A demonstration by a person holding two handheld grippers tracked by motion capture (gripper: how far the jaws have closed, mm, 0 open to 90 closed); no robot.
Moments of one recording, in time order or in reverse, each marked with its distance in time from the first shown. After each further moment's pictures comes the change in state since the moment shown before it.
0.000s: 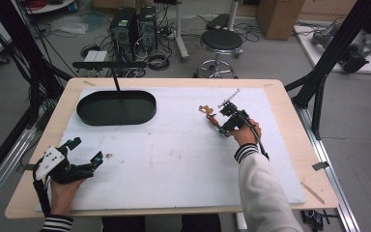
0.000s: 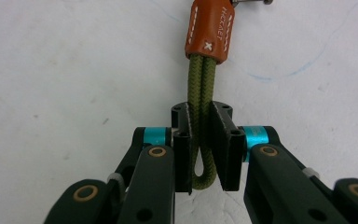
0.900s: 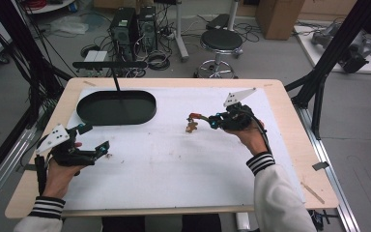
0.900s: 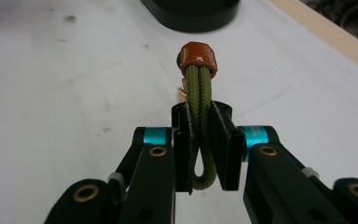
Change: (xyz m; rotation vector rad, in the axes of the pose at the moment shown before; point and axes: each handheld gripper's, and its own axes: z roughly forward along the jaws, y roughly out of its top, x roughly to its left) left arm -0.001 0.062 0.037 0.094 -0.250 -0.014; right arm 0.034 -0.013 -0.065 -0.505 0.241 -0.338
